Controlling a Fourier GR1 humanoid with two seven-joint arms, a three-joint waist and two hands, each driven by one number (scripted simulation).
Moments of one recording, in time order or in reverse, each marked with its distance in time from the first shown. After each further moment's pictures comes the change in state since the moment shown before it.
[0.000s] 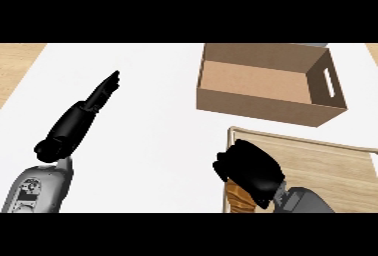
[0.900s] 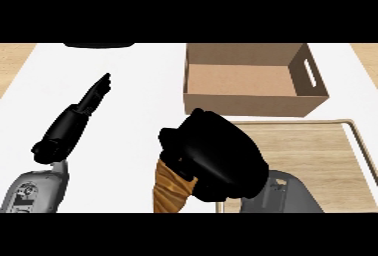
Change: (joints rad) left arm 0.033 -0.004 0.031 -0.001 -0.022 0.034 0.003; right arm -0.257 0.287 -0.117 -0.157 -0.193 -0.032 0.066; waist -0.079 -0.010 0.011
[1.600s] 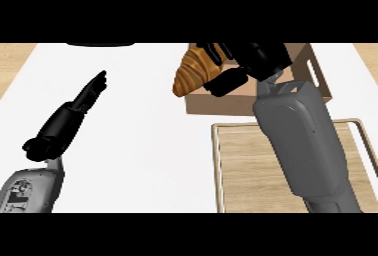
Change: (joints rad) left arm -0.015 0.017 0.026 0.015 0.014 -0.028 -0.014; right arm -0.395 -0.053 -0.399 0.447 -0.092 -0.115 0.110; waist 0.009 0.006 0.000
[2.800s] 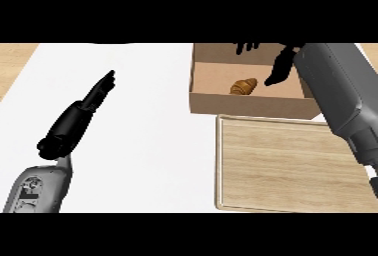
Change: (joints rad) left arm -0.019 -0.029 -0.020 0.020 -0.030 0.009 -0.016; right arm -0.299 -0.290 0.007 0.903 0.109 0.234 -0.556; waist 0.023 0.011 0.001
